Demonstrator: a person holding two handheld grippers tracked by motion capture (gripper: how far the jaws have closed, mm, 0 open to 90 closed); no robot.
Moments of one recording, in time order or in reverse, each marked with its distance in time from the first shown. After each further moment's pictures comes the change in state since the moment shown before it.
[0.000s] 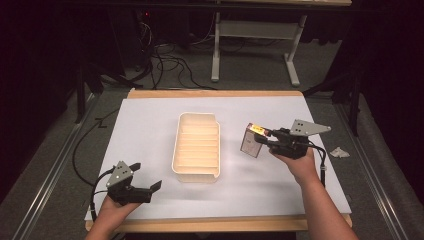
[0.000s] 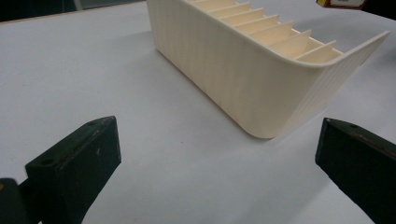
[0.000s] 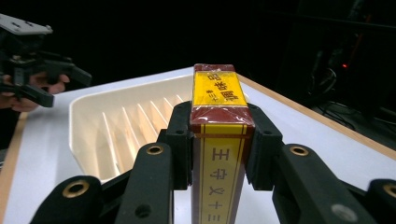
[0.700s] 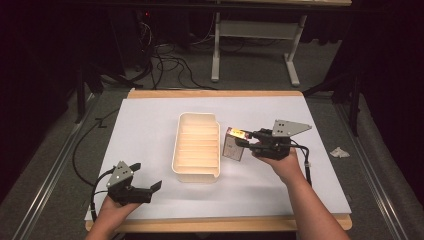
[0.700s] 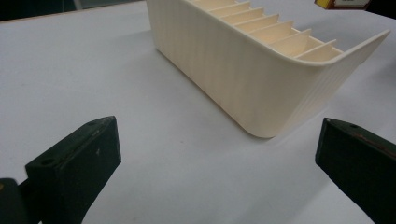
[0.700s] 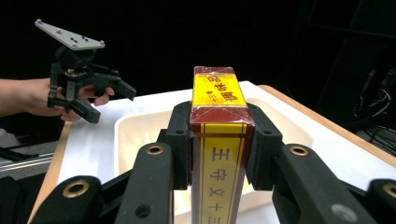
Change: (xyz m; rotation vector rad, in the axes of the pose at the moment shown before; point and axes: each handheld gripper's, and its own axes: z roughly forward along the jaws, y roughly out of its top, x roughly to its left) left arm 0.000 0.000 0.000 0.001 0.000 0.002; right arm 0.028 0.018 0.039 -0.036 0.153 -0.042
